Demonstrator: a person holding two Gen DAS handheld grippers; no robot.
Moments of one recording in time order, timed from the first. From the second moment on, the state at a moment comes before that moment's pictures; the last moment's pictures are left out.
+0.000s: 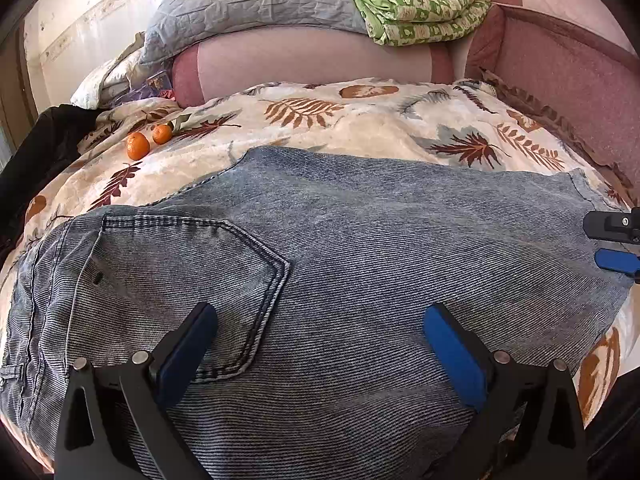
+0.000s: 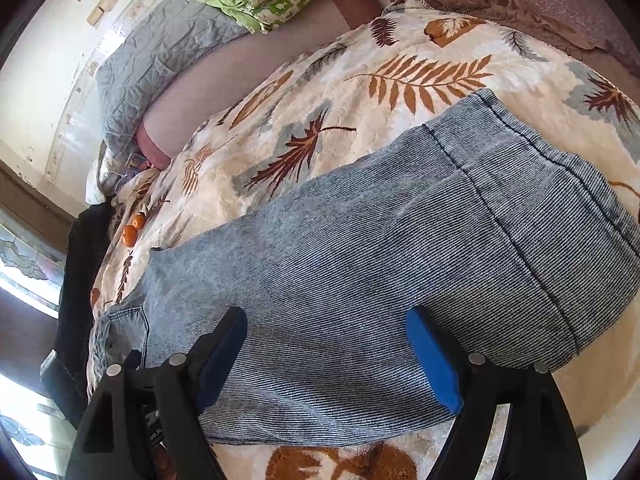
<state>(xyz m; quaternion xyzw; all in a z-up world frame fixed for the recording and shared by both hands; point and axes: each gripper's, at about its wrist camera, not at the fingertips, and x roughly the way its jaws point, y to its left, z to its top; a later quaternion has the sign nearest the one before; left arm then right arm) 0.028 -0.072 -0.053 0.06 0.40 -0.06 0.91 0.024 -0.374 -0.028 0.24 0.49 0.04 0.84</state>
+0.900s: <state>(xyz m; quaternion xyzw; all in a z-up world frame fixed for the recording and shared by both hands) 0.029 -0.059 -0.043 0.00 0.43 -0.08 0.90 -0.081 -0.501 -0.027 0.47 0.38 -0.03 0.80</state>
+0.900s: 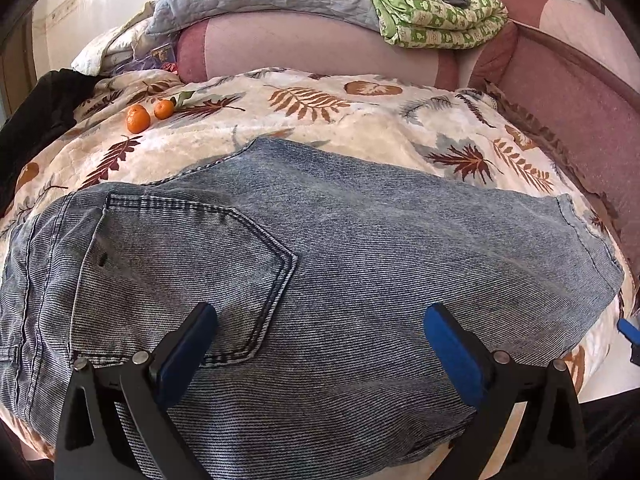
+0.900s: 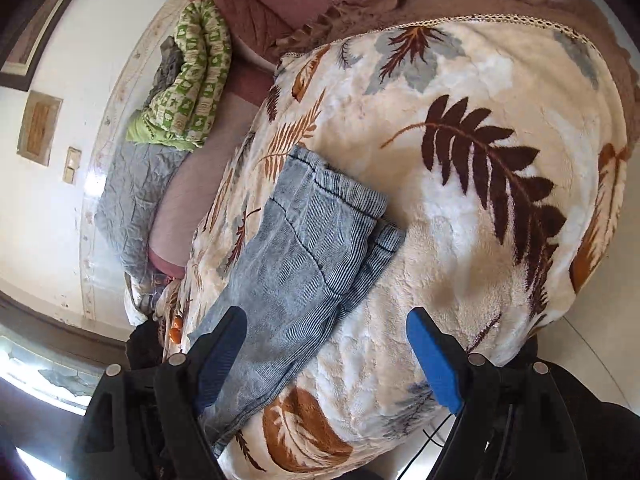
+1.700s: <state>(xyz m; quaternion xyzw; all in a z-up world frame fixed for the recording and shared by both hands) 0.010 -0.075 -0.021 0.06 0.35 -0.07 0.93 -0.039 -0.529 -0.061 0.52 0.39 -0.04 0.76</state>
